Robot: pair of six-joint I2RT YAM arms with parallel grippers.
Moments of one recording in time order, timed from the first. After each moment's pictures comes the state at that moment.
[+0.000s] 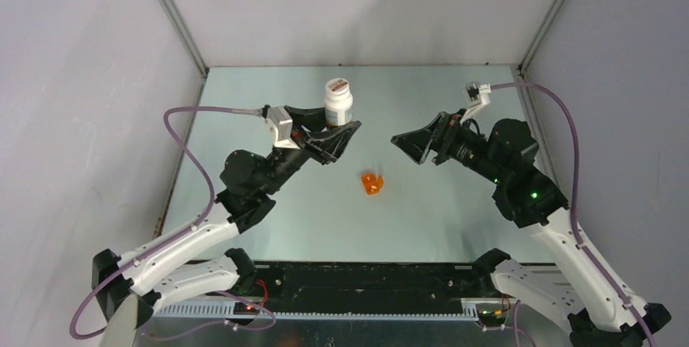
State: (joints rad) left arm -0.85 0.92 0.78 0.62 0.06 -0.15; right arm 0.54 0.81 1.02 -0.29 -0.30 0.64
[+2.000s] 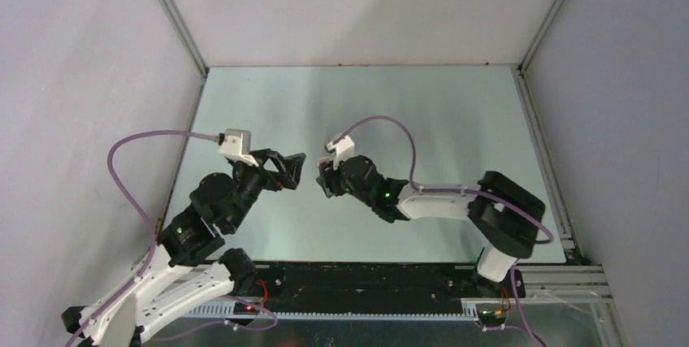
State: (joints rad) left arm -0.84 0.51 0.75 -0.32 -0.44 -0.36; right arm 1.05 1.64 0.93 0.34 0.26 0.29
